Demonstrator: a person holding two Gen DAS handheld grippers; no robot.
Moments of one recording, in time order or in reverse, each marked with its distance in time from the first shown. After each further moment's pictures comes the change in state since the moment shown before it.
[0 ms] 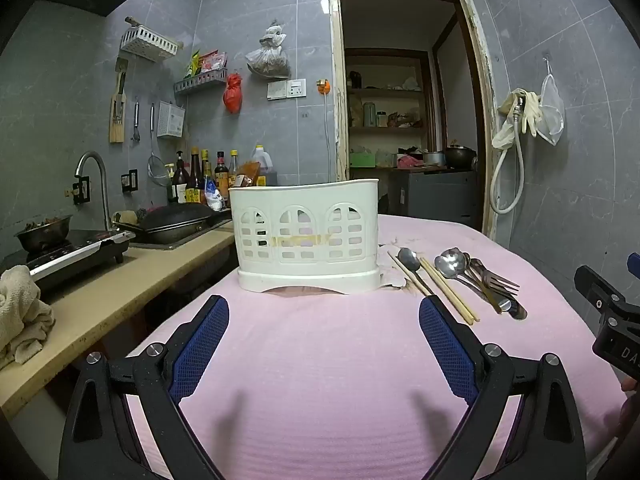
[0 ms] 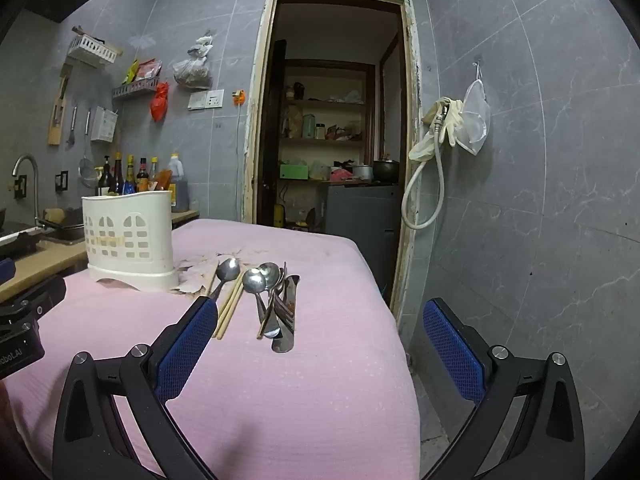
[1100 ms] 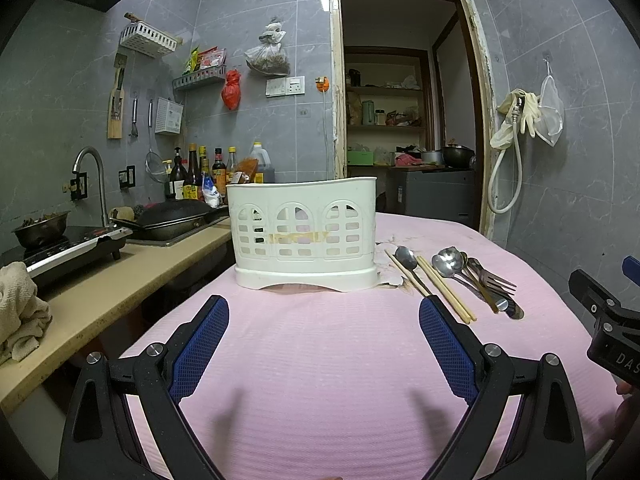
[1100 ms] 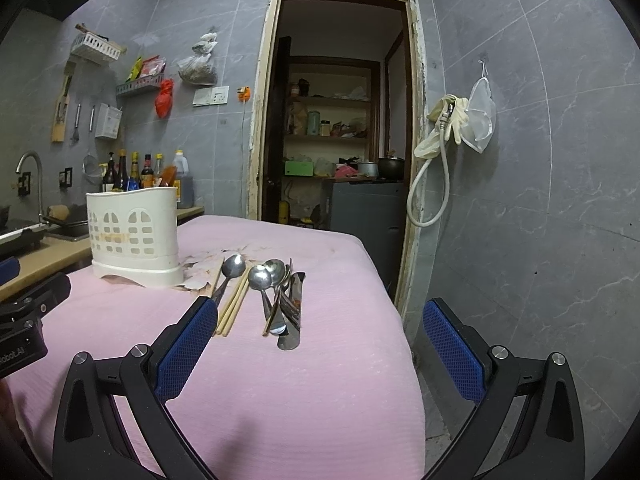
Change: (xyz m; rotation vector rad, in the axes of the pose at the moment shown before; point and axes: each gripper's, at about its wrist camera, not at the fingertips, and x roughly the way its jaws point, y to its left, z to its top) left arm 0.000 0.000 0.000 -0.006 0.004 -0.003; right arm -0.001 0.005 -0.003 -0.003 0.006 0.005
